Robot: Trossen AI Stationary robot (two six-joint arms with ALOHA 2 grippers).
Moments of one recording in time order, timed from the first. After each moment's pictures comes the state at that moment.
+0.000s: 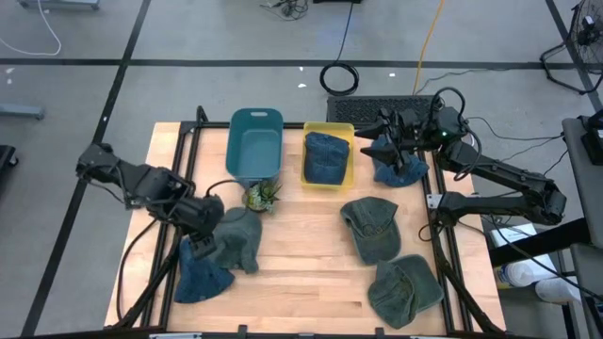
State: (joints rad) left arm -0.45 1.27 1.47 -1.48 0.20 -1.03; right arm -0.53 0.95 0.82 0.40 -0.68 0.40
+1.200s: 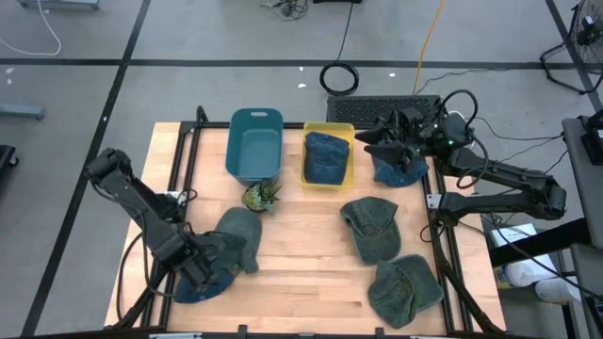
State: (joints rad) left arm -0.79 1.42 1.09 -1.34 0.13 -1.21; right arm -0.41 0.95 0.82 0.54 -0.55 0.72
